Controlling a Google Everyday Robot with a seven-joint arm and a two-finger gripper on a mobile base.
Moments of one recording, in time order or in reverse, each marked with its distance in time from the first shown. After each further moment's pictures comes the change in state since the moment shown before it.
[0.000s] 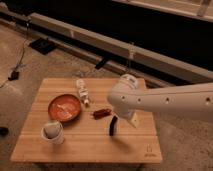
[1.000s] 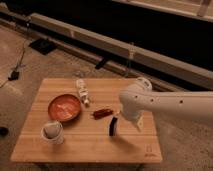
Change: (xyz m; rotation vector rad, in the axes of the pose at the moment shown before) arm -0.013 0.012 0.019 0.048 -0.100 -0.086
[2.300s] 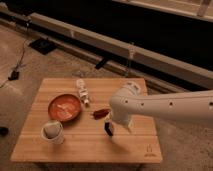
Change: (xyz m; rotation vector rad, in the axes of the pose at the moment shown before) arm -0.041 -0.041 0.004 0.055 -0.021 -0.191
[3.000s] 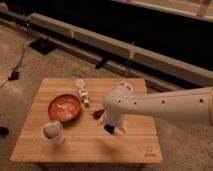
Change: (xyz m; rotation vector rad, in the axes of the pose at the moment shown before) arm 0.000 -0.018 0.003 0.019 -0.031 -0.086
